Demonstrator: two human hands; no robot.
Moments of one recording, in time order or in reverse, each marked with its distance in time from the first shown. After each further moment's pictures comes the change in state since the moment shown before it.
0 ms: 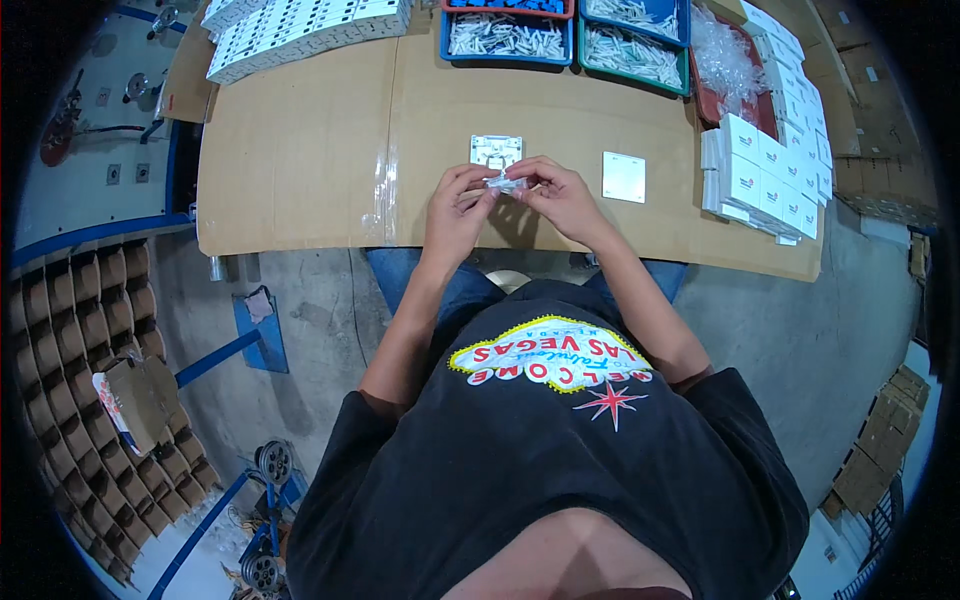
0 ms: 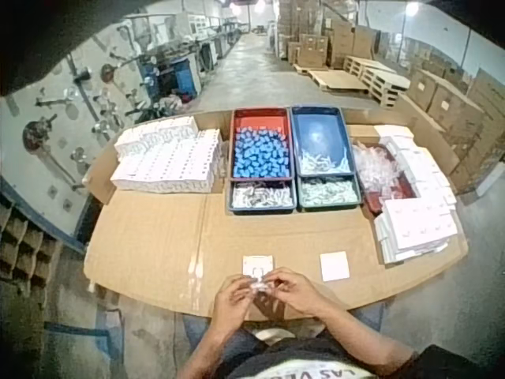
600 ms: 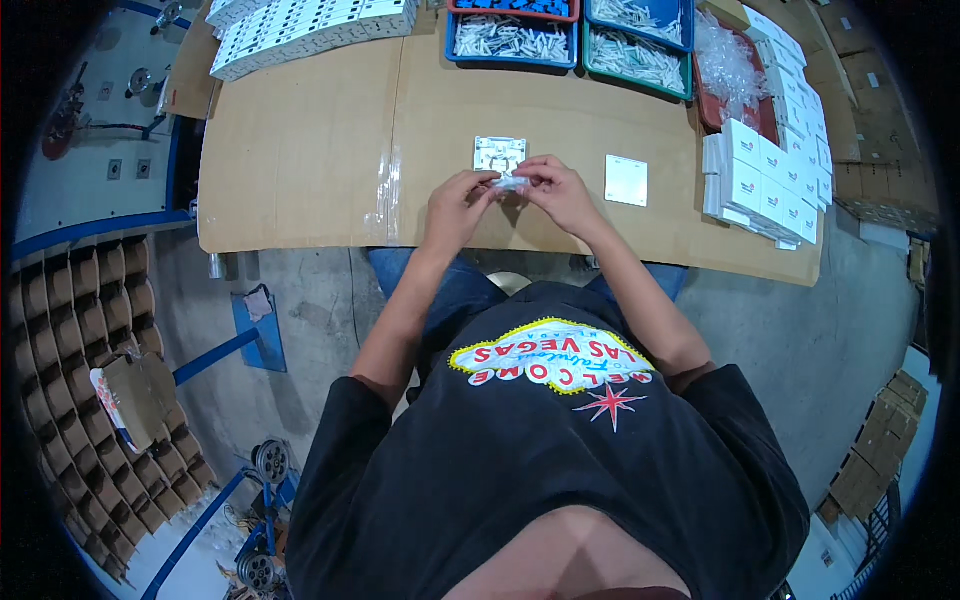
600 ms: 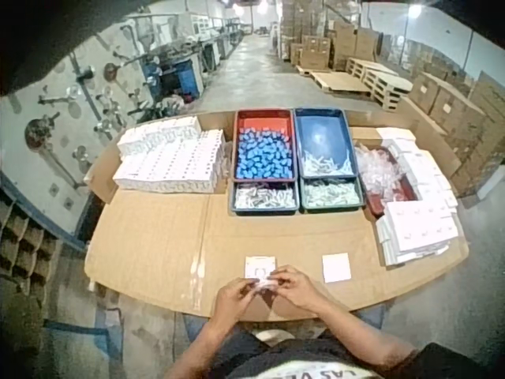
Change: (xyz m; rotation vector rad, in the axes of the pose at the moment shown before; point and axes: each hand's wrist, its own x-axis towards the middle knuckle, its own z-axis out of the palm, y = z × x) left_hand 0.016 -0.027 -0.018 0.453 -0.077 0.140; right_hand 0.012 0.044 -0.010 -0.256 0.098 -0.120
